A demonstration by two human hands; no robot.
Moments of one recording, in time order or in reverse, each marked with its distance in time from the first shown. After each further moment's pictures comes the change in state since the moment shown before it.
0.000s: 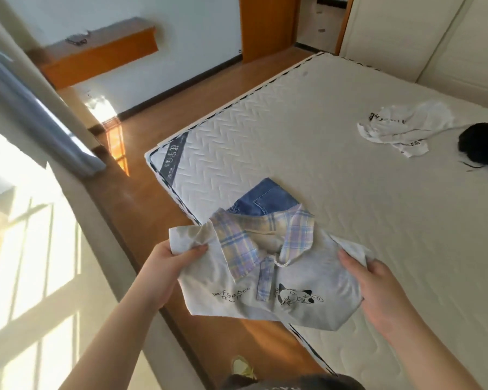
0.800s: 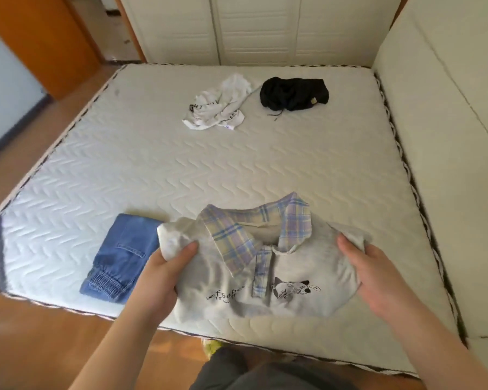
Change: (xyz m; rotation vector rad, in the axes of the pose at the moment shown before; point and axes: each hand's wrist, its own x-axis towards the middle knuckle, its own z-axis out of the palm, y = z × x) left_hand 0.008 0.023 0.332 -0.072 -0.484 -0.086; right_hand -0.132 0.028 -0.275 0.212 0.550 -0.039
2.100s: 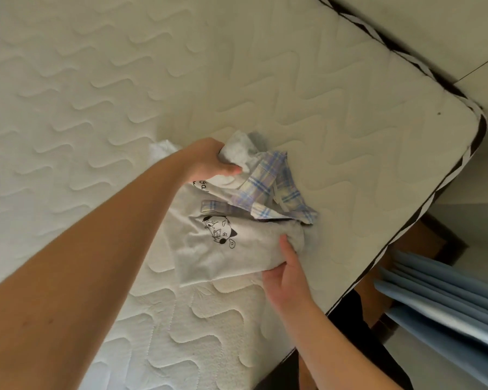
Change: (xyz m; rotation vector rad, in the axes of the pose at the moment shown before) left_hand 0.400 -0.299 0.301 1.738 -1.311 0.172; right_hand 0.196 0.372 0.070 1.630 0.866 0.088
